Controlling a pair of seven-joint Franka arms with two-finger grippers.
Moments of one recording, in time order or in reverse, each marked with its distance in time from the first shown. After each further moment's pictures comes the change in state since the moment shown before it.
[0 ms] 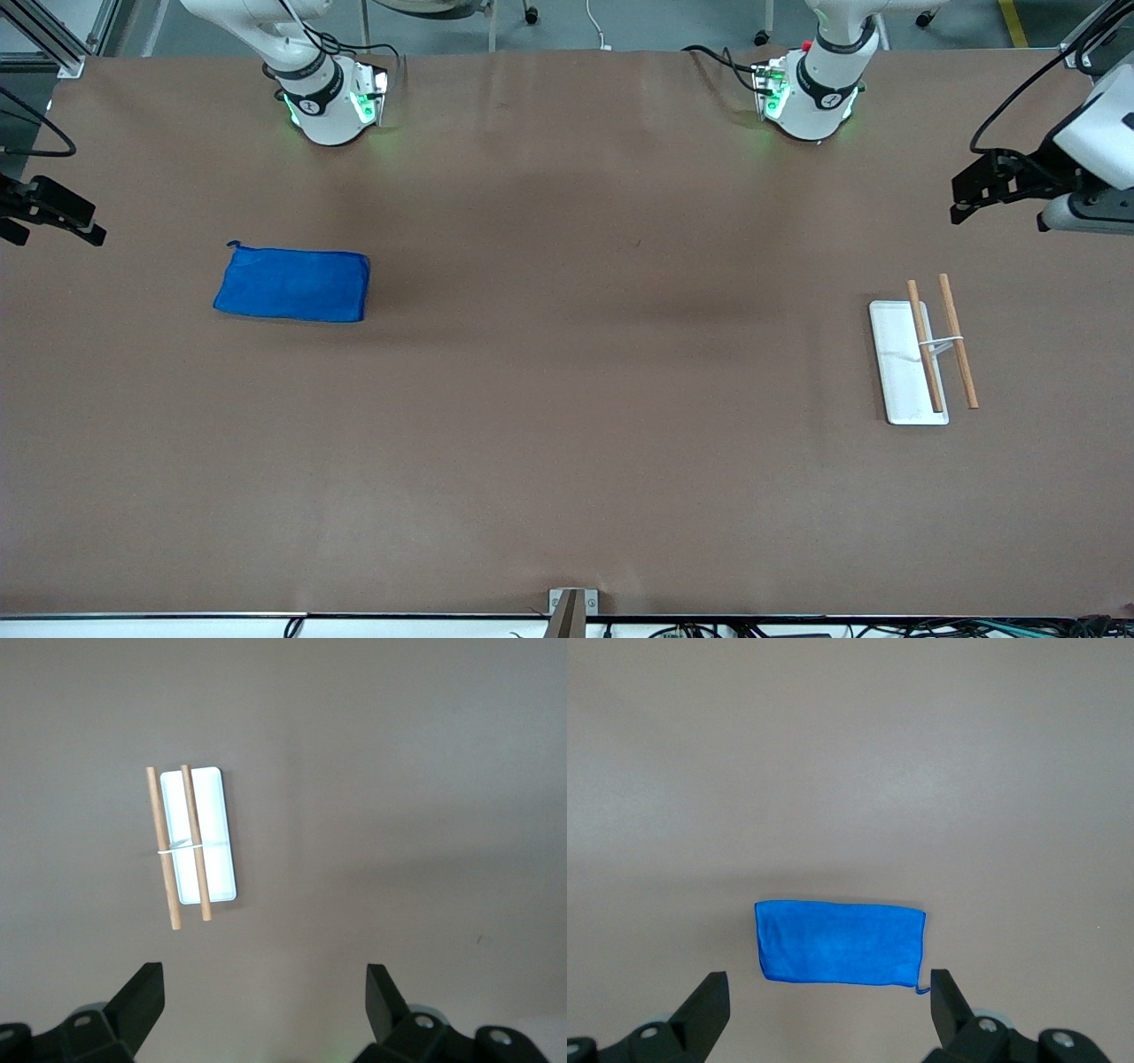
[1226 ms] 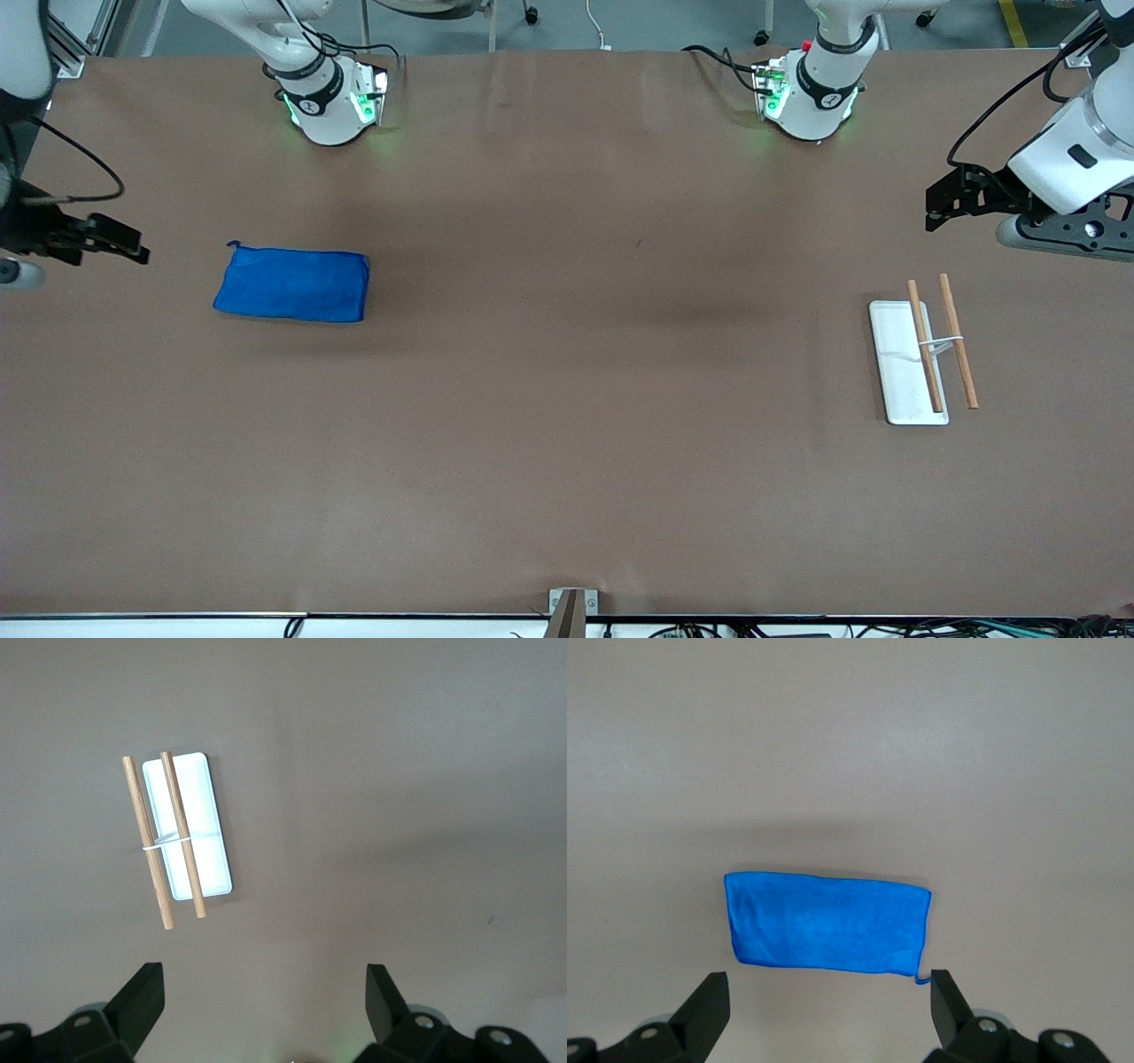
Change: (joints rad) left arm 0.005 0.001 -0.004 -0.073 0.000 0.035 0.042; right arm -0.025 0.025 -0.005 -0.257 0.000 0.153 -0.062
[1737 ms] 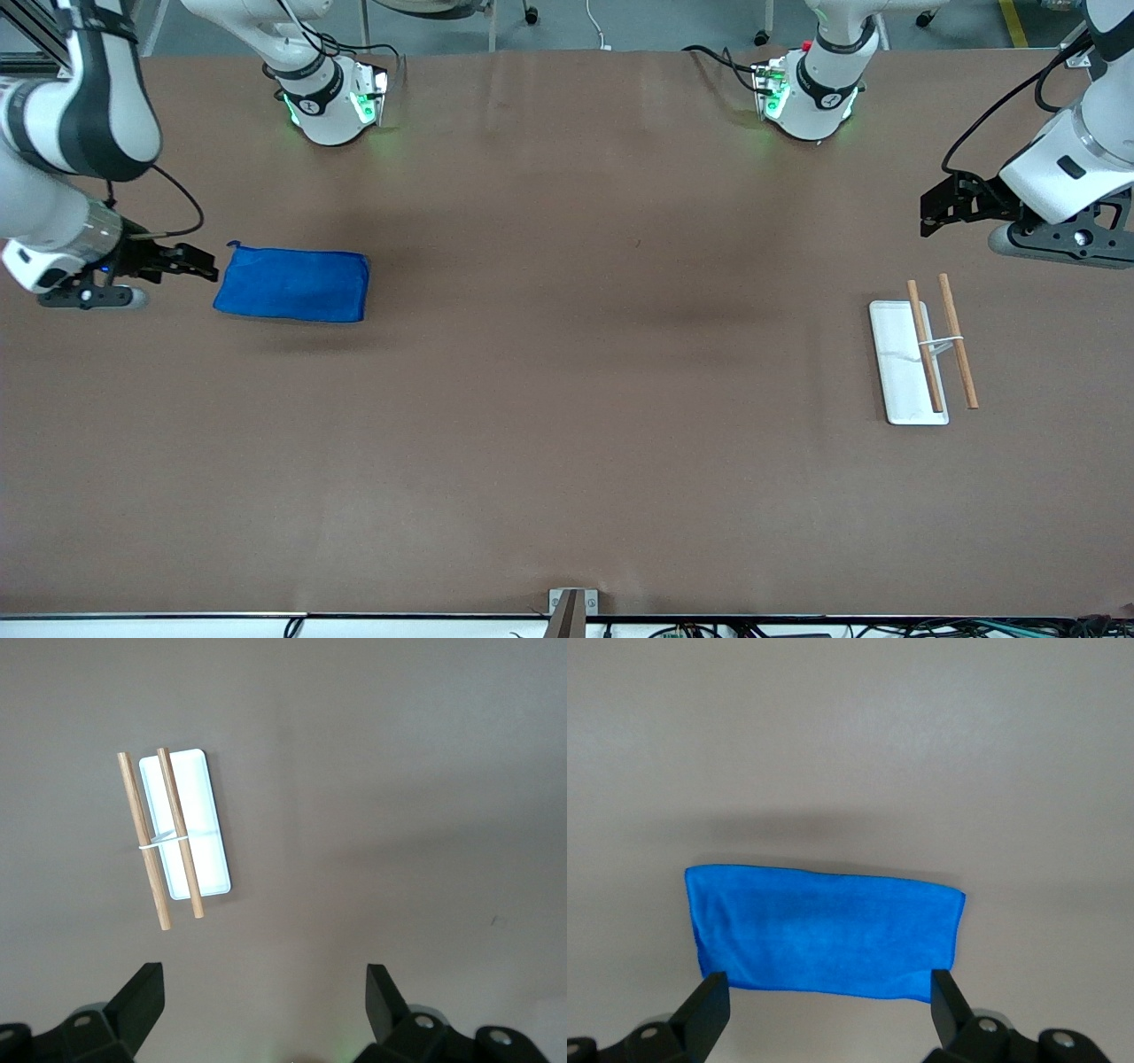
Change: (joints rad) left arm 0.001 0.001 0.000 -0.026 0.000 0.013 -0.001; right arm 0.002 -0.004 0.006 -0.332 0.000 0.314 -0.001
